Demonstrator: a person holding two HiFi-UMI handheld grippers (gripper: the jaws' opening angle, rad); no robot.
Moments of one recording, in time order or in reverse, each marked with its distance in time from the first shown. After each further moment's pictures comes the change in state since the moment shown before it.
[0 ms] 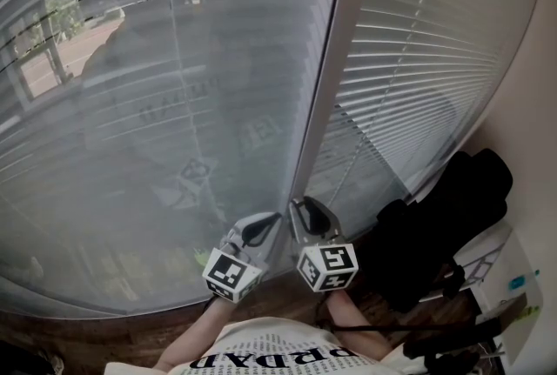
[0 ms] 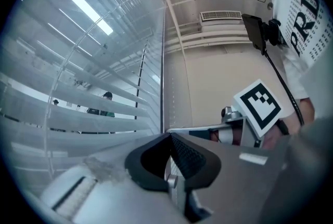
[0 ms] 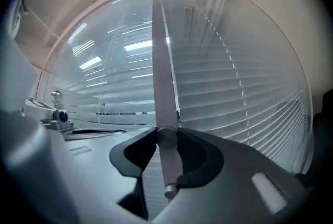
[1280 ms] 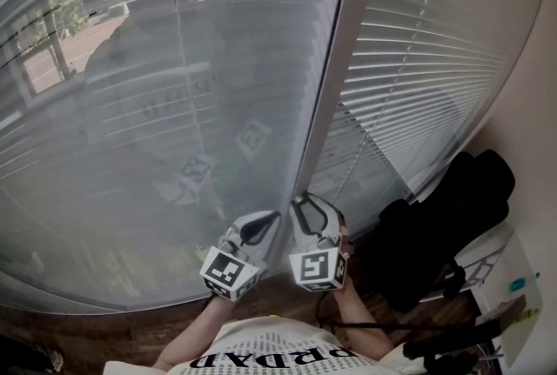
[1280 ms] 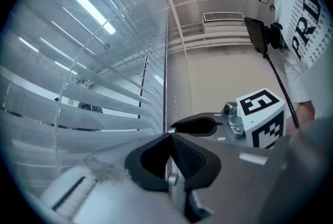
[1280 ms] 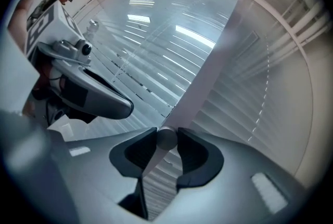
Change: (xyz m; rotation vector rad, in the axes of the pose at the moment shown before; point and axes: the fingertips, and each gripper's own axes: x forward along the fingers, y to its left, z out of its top) left arm -0.006 0.004 -0.002 -0.029 -0.003 0.014; right arm 0.003 0.014 -0.006 -0.729 0.099 -0.010
